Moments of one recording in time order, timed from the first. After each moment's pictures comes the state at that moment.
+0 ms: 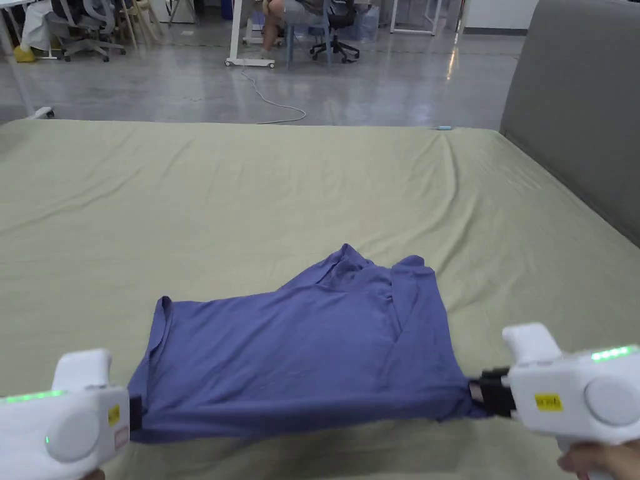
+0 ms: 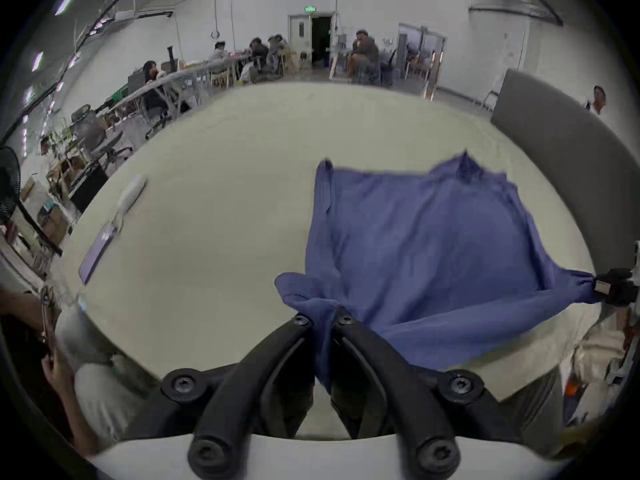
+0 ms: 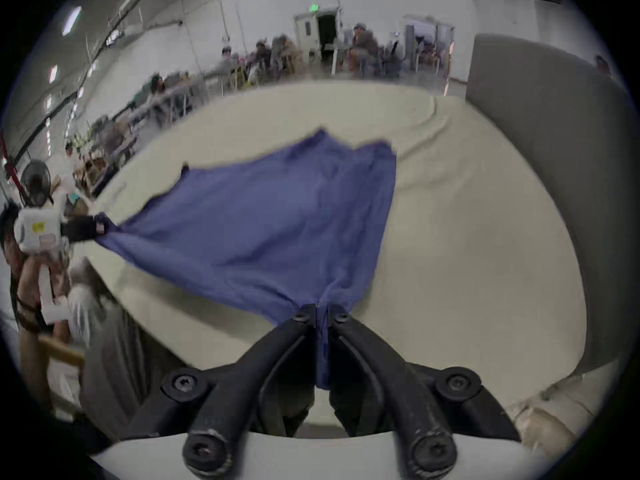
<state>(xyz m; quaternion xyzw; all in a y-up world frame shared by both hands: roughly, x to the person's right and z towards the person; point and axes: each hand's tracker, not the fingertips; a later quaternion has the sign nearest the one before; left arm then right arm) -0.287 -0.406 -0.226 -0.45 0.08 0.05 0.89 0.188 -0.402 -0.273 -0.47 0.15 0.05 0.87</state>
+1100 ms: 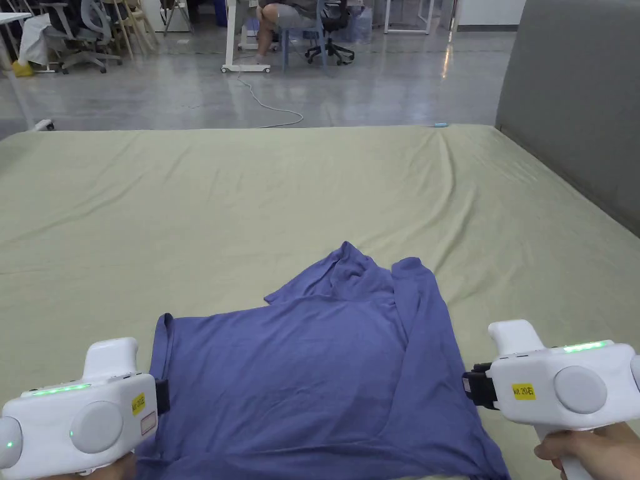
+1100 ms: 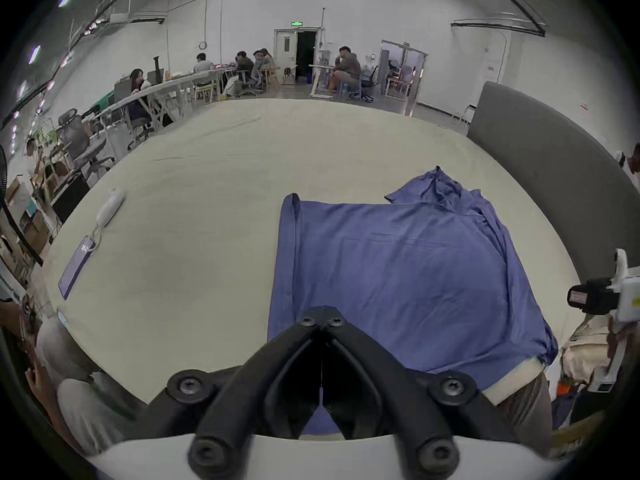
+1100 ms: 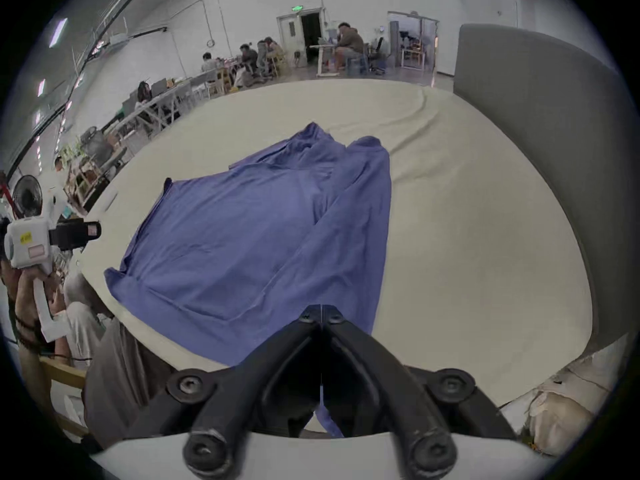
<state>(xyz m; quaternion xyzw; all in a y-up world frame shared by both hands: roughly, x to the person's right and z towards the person) -0.292 -0.403 -0.252 -0.40 0.03 0.08 0.91 0.170 -0.405 -0.280 -0.45 0.12 0.02 0.88</state>
